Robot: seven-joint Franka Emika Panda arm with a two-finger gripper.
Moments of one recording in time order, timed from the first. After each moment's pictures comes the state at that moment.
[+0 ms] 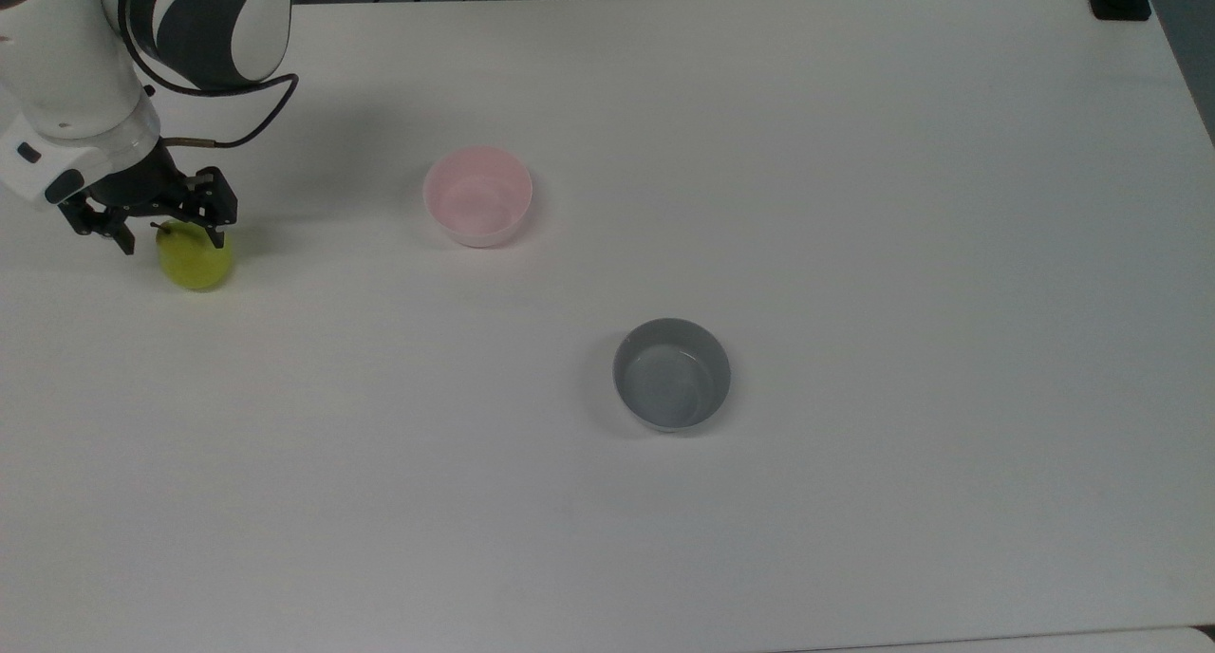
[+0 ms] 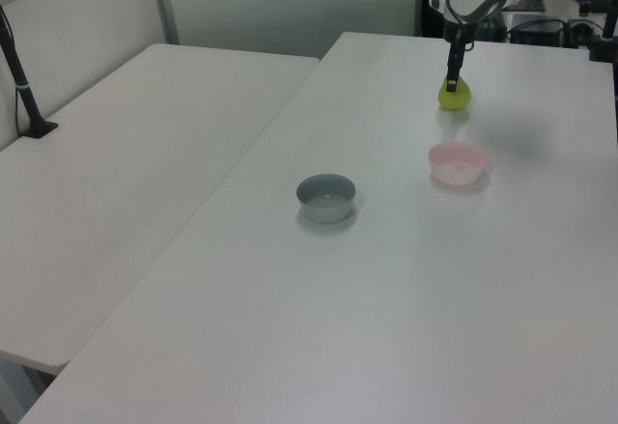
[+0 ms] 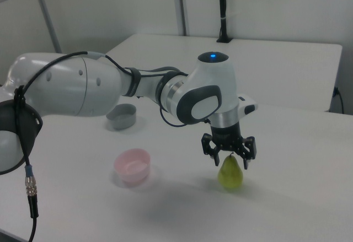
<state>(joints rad) -0.32 0.51 -0.16 -1.57 0.03 2.18 -0.65</state>
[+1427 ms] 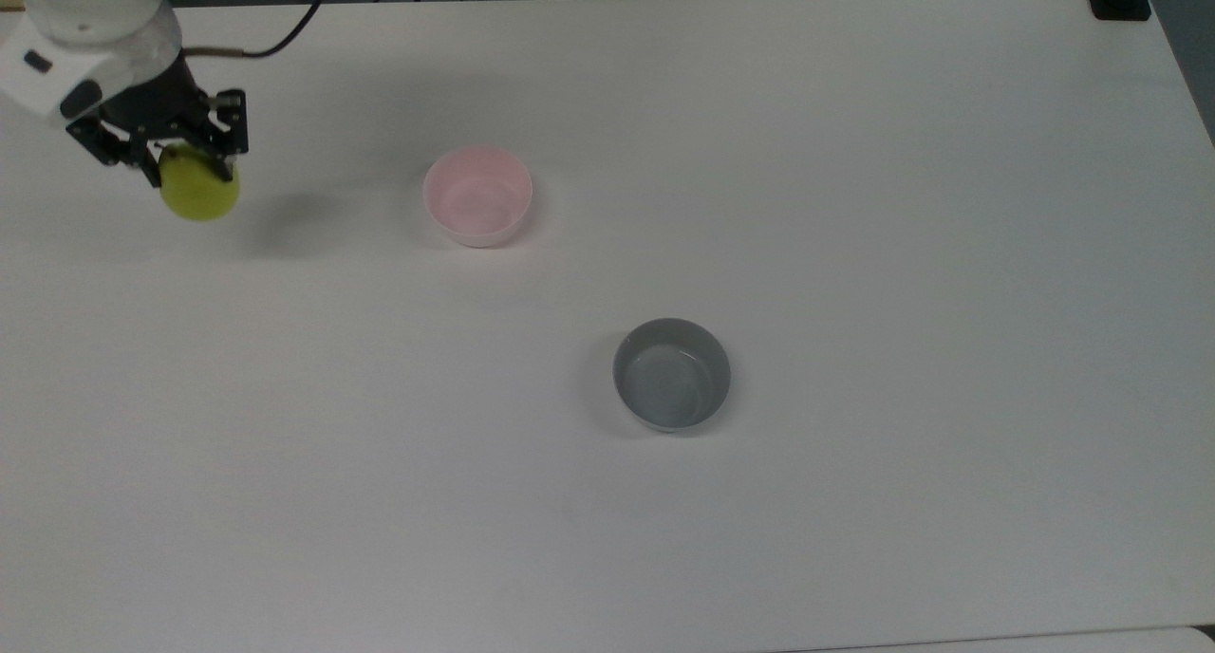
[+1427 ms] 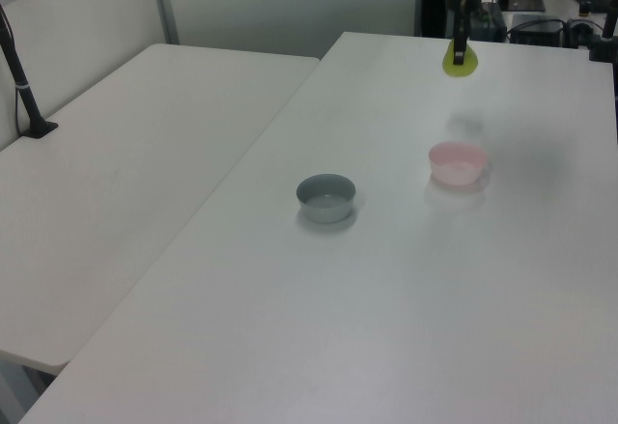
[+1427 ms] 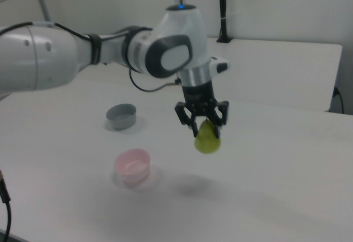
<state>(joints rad) -0.24 0.31 -0.15 -1.58 -0.06 1.95 -0.58</state>
